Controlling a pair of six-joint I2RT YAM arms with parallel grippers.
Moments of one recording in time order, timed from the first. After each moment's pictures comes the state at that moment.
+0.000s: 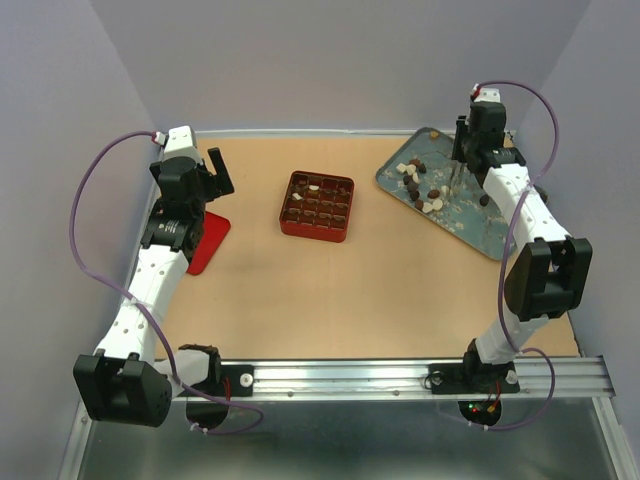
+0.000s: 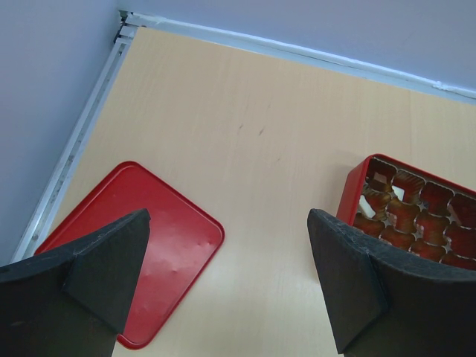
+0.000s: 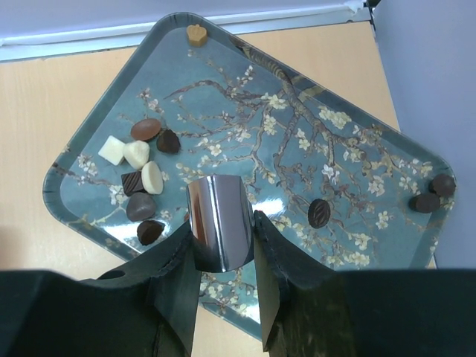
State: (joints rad) left arm -0.13 1.12 1.04 -0.23 -0.26 -0.20; right arm 0.06 1.70 1.55 -0.36 0.29 0.05
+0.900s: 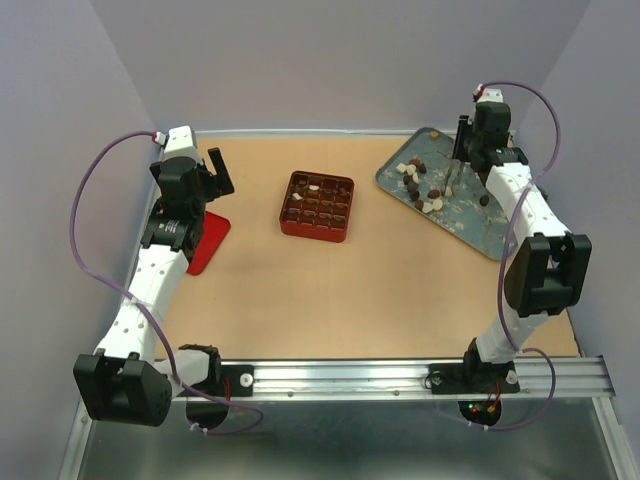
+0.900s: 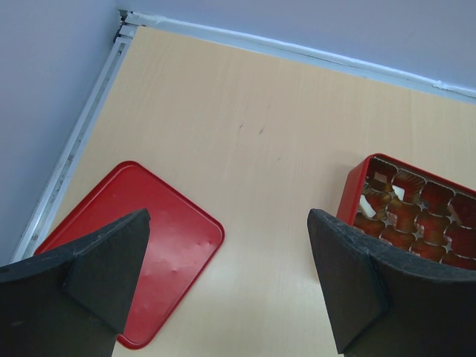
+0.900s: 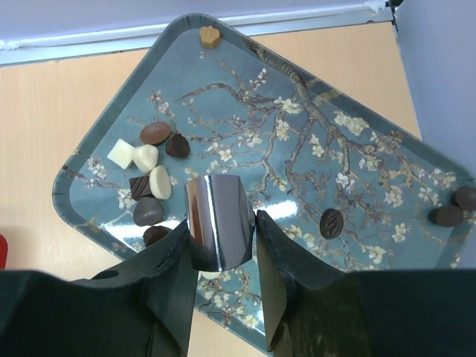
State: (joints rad) left arm -0.13 1.12 1.04 -0.23 -0.26 -0.20; right arm 0.03 1.72 1.56 -0.33 0.21 0.06
